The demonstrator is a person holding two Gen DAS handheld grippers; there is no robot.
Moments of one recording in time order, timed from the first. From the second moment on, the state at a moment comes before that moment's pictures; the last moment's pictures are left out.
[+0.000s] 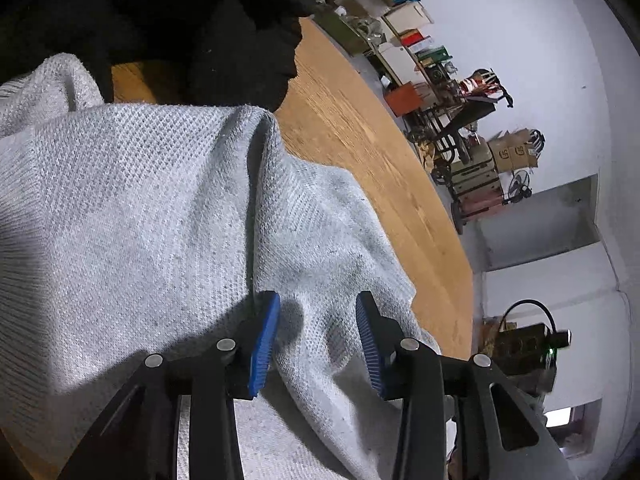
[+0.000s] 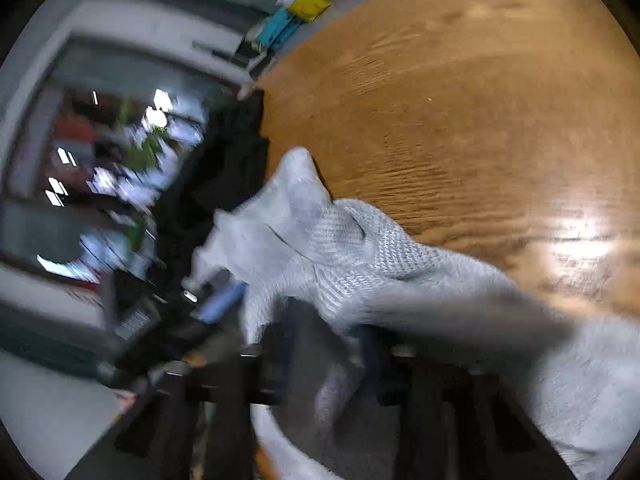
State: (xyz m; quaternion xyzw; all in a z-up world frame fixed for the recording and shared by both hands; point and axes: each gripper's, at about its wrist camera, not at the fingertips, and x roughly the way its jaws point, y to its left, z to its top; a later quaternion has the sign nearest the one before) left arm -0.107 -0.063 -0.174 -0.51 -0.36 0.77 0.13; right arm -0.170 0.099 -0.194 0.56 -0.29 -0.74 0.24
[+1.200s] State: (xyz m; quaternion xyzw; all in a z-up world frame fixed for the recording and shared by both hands) left arm -0.137 -0.051 -0.163 -0.55 -0.23 0.80 0.07; right arm -0.196 0.102 -0.141 0.50 -0.02 -0.85 0.16
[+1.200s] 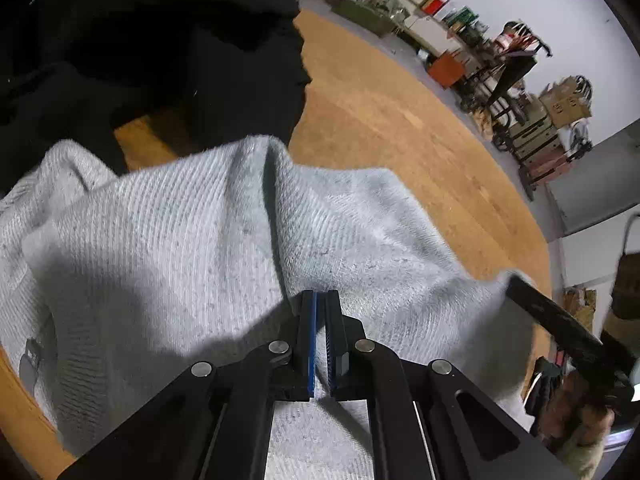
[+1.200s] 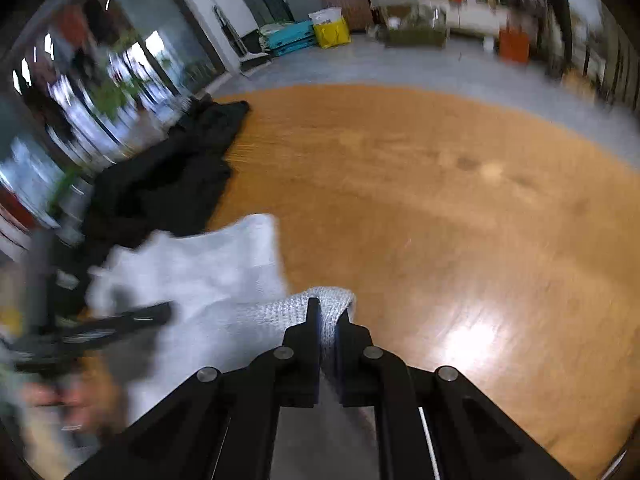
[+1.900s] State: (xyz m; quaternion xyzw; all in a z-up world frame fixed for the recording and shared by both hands) left arm -0.017 -0.175 -0.161 -0.45 -0.44 0.78 0.02; right arm -0.022 0.119 -0.153 0.50 -0.09 -0.84 0.18
